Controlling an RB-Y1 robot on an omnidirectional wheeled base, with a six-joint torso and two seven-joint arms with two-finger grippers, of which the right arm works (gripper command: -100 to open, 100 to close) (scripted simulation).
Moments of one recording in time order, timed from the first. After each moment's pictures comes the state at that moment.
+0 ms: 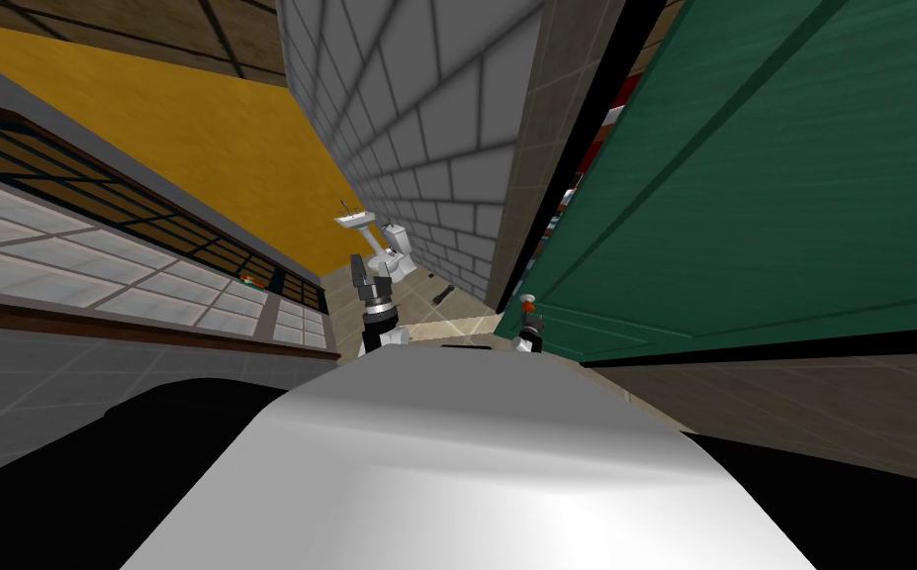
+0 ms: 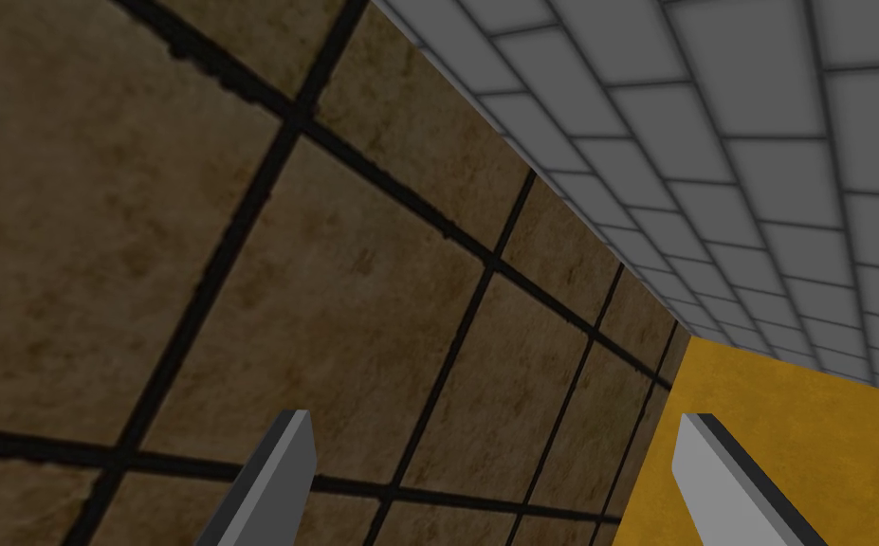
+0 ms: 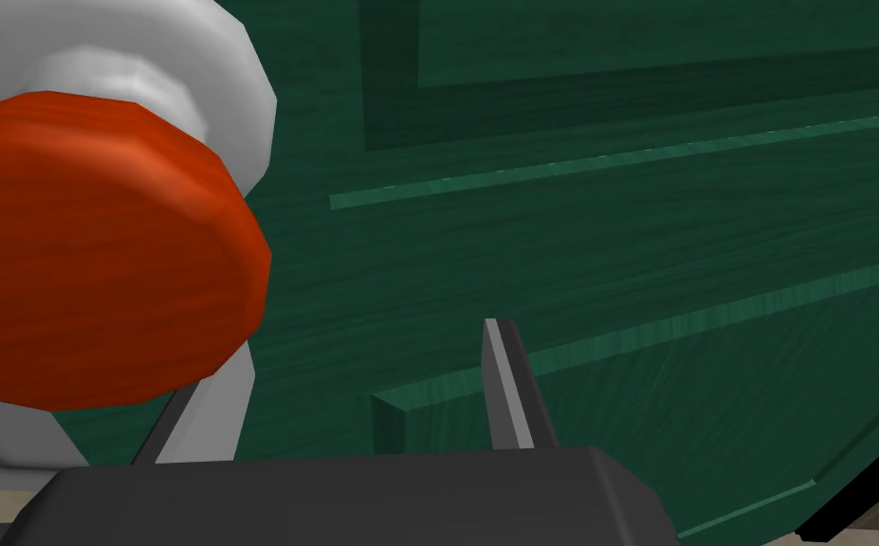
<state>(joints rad) -0.04 -0.11 -0.17 -0.77 -0.65 -0.70 -1.16</state>
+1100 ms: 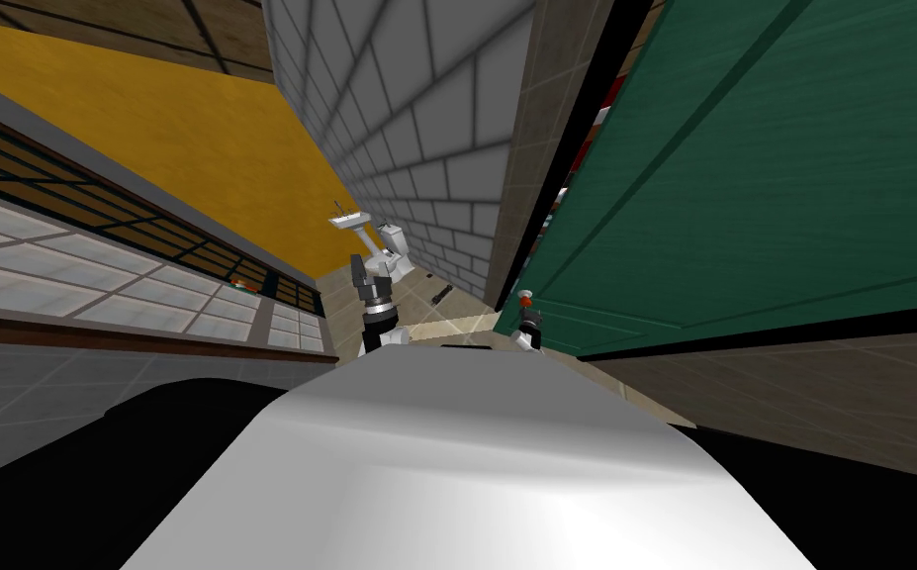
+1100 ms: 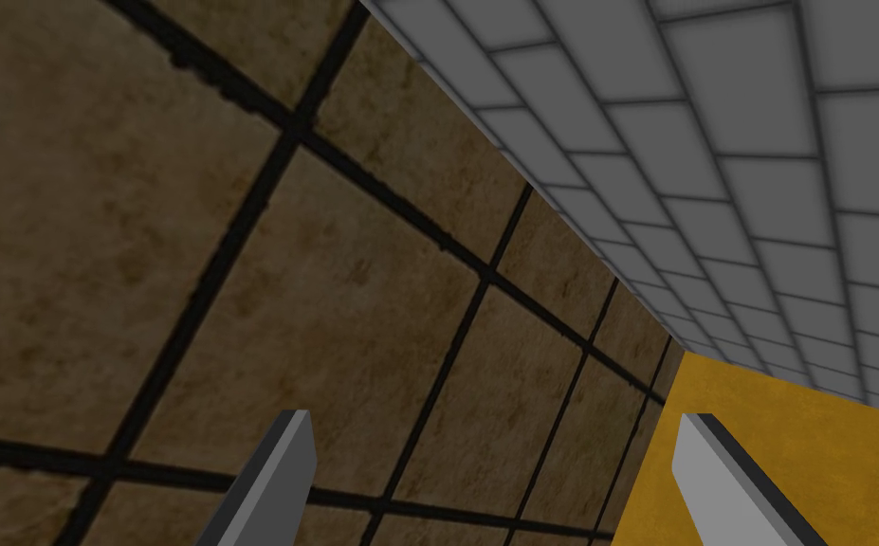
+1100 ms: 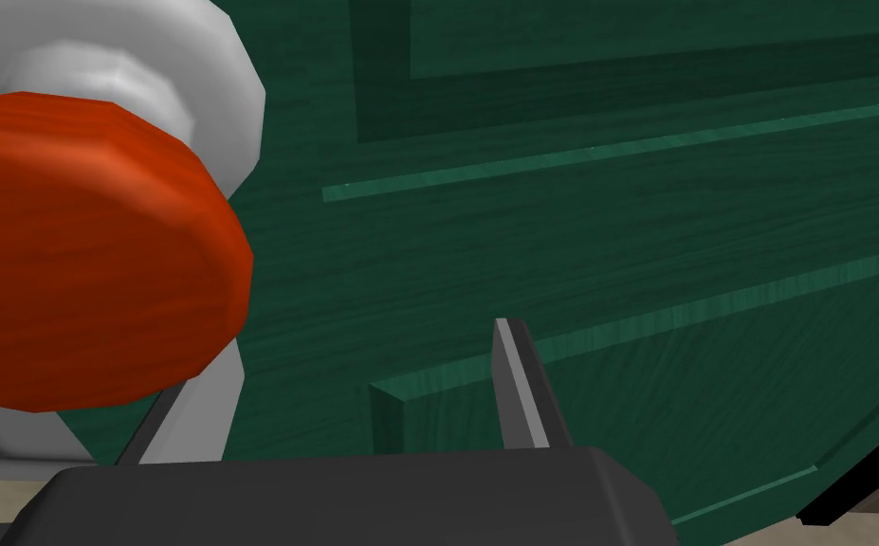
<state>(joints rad) -0.12 -0.13 -0.18 -0.73 -0.66 -0.63 -1.14</state>
